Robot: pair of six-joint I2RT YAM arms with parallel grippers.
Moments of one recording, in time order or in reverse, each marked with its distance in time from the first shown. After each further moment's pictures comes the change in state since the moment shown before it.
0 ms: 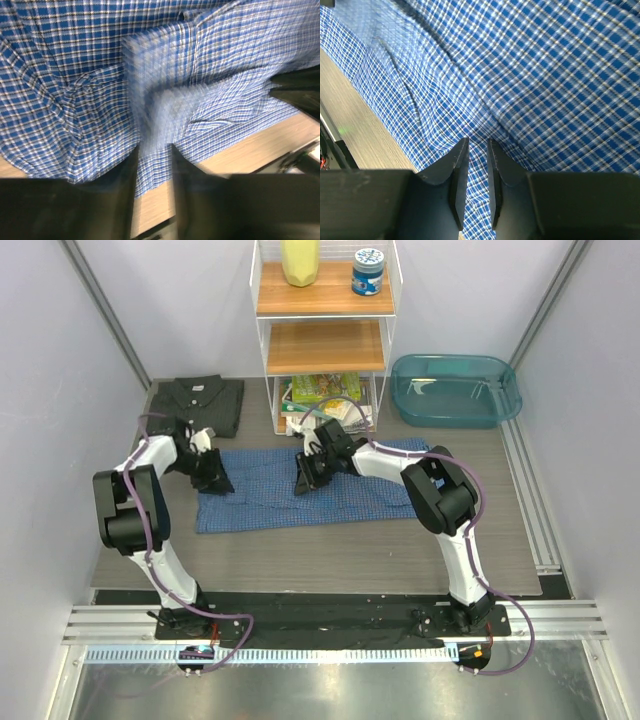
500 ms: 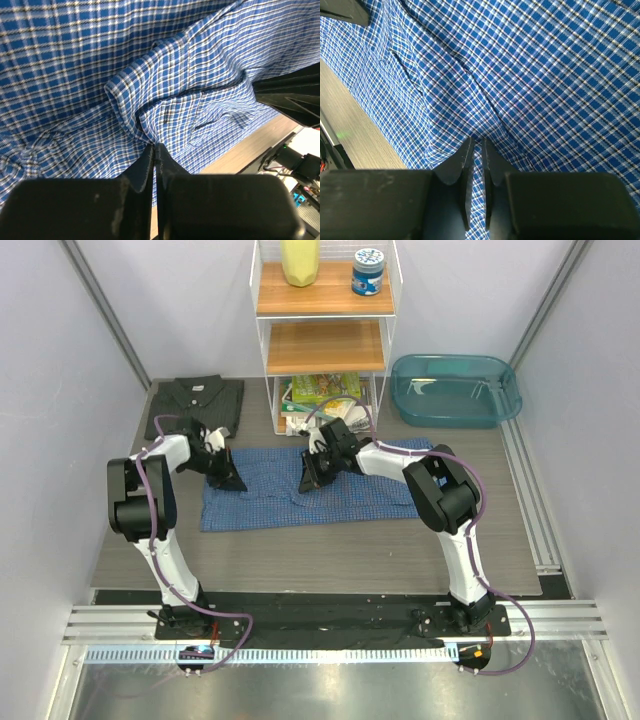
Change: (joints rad) left arm -0.066 0.103 0.011 0.113 0.115 -0.068; right arm -0.025 0.000 -0.020 0.023 -0.003 0.010
